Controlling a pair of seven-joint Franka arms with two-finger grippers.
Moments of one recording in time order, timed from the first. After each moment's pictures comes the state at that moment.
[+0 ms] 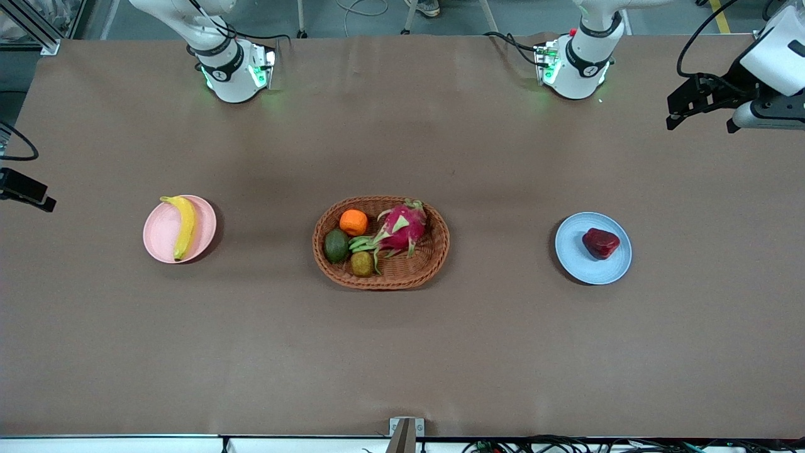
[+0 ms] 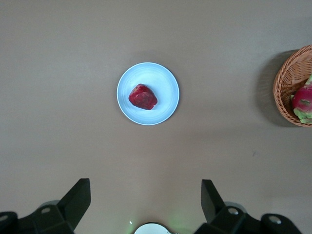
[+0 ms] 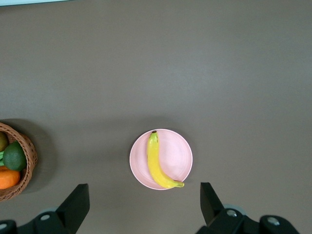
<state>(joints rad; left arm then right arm) 0.00 -0.12 -0.13 -1.61 -0.01 1.47 -0.04 -0.06 0.17 -0.07 -1.35 0.01 1.55 -0.05</state>
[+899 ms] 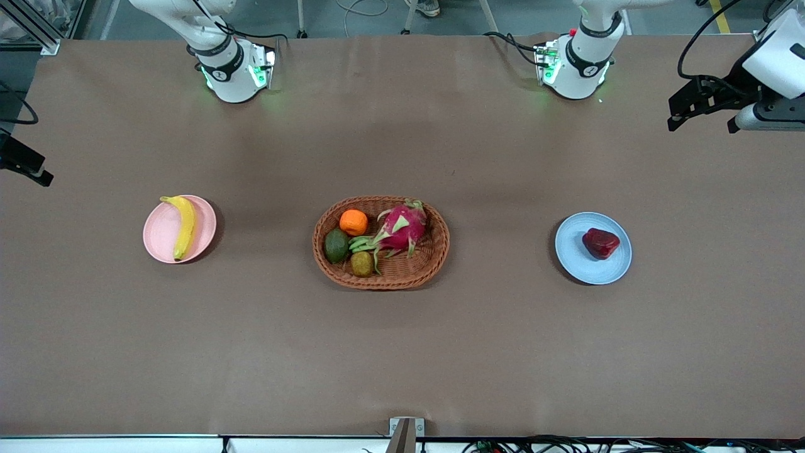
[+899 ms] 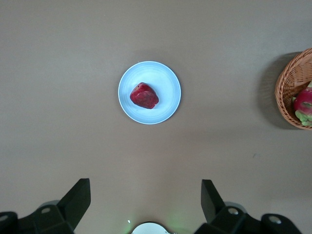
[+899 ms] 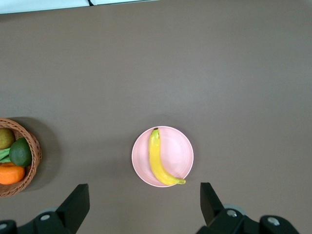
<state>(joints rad) 0.00 -0.12 -0.13 -1.61 -0.01 1.47 -0.07 -0.06 -0.01 -0.07 -1.56 0.01 1.64 -0.05</state>
